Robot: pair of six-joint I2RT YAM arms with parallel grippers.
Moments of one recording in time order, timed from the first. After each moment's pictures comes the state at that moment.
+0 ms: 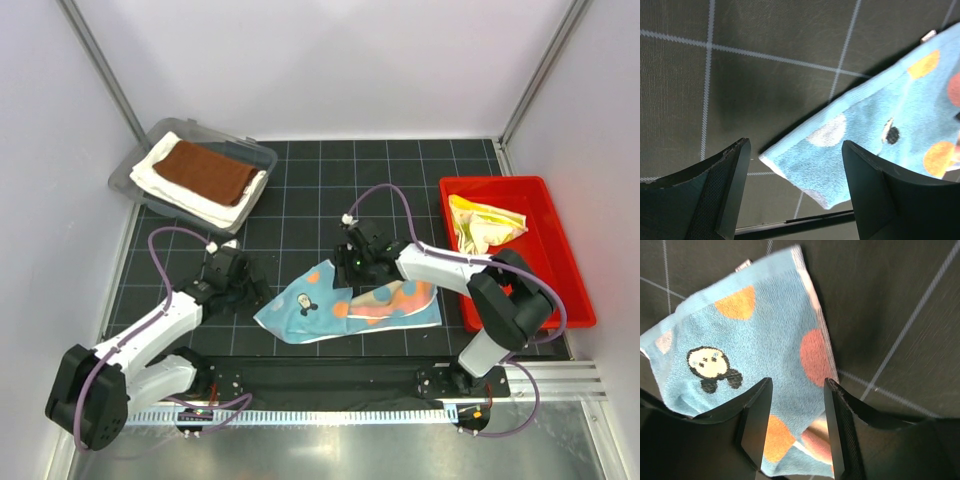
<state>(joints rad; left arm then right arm) -0.49 1.03 0.53 -0.48 -0.03 -0.79 0.72 1.61 0.90 -0.30 -0.12 0.58</state>
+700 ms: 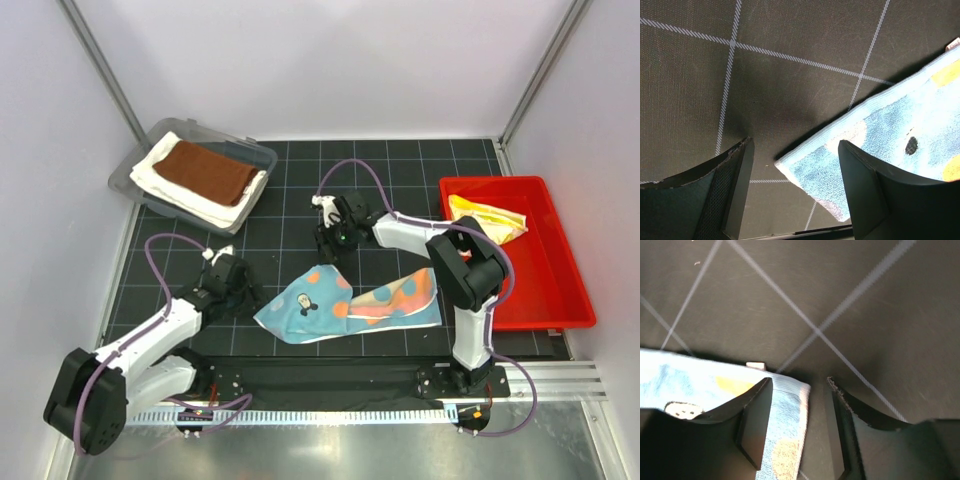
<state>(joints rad) -0.49 1.01 0.44 -0.42 -0.09 -0.81 0.63 1.94 1.23 -0.24 -0.31 0.09</state>
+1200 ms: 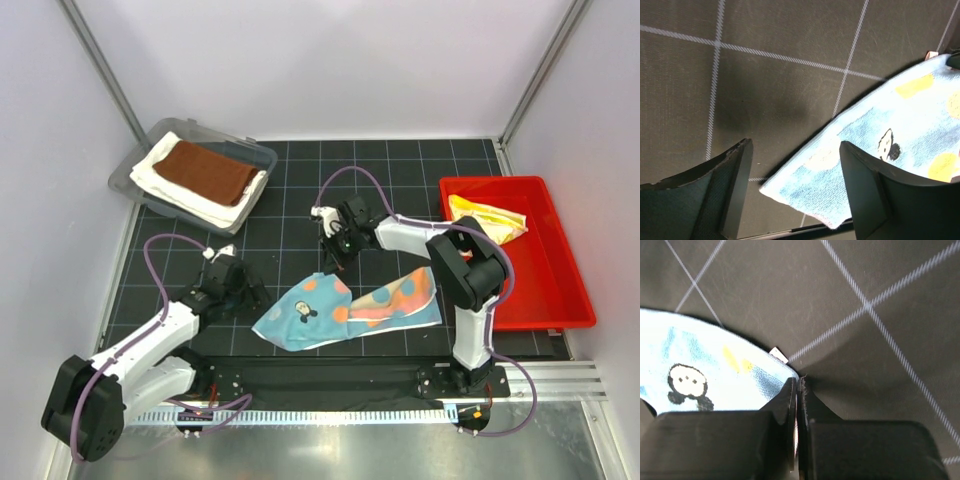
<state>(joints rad) -0.49 0.96 0.43 -0.42 -0.06 -0.80 0.62 1.95 1.20 -0.28 -0.49 -0.04</state>
